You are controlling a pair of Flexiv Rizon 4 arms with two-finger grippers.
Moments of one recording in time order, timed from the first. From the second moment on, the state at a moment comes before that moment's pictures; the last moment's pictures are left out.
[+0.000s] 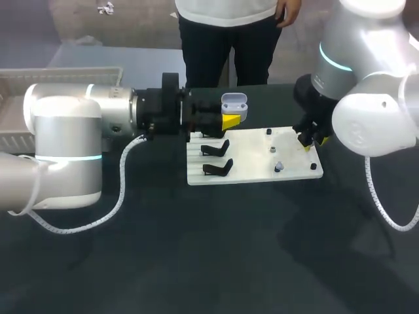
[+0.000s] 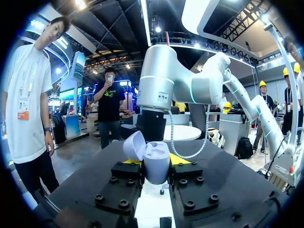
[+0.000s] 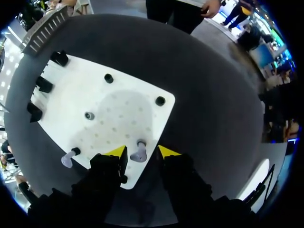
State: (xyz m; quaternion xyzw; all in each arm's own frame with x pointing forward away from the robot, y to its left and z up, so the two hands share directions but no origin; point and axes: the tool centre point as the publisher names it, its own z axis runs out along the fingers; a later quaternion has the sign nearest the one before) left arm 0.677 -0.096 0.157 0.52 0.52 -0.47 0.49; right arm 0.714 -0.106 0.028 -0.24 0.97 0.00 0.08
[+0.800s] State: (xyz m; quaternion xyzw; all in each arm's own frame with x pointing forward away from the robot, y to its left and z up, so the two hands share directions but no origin) left arm 0.677 -0.096 0.157 0.52 0.52 -0.47 0.49; right arm 0.714 -0.104 0.025 -0.23 0.97 0.00 0.07
